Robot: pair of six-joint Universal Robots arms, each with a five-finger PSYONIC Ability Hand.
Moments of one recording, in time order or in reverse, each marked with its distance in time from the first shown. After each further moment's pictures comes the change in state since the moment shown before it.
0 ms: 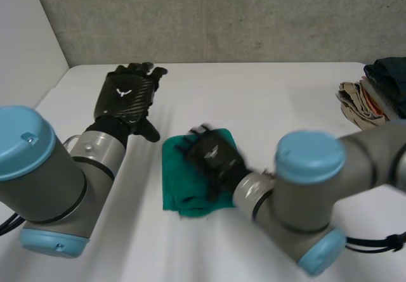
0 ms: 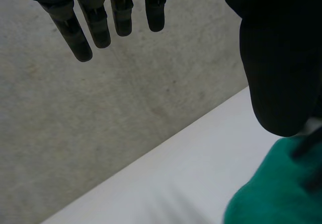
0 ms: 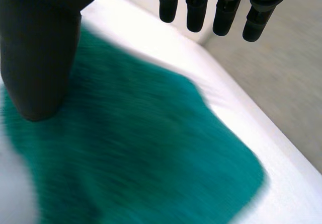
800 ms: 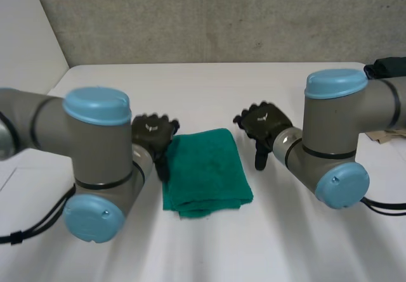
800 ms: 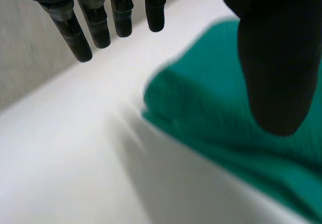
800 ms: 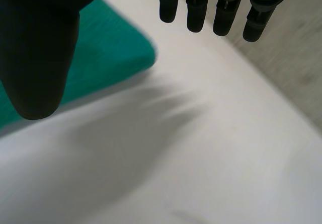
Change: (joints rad) left arm -0.090 -0.328 0.387 -0.500 -0.130 0.029; right arm -0.186 0.116 -0.348 0.382 0.153 -0.040; left_hand 0.000 0.009 0.000 0.002 -0.001; right_hand 0.000 0.000 0.001 0.000 0.000
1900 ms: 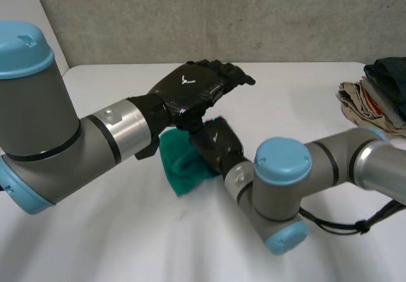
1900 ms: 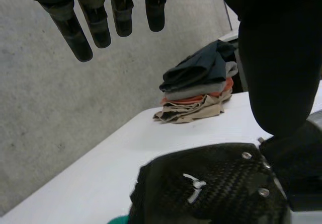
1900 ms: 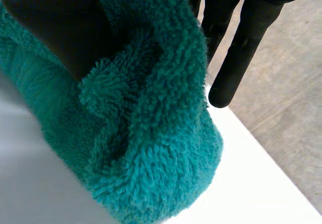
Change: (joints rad) left arm 0.085 0.244 -0.007 0.049 0.719 -0.074; right arm 0.203 0.085 0.205 -0.560 0.001 -0.005; left_hand 0.000 -0.005 0.000 0.000 0.000; right_hand 0.850 0.953 0.964 0.982 0.877
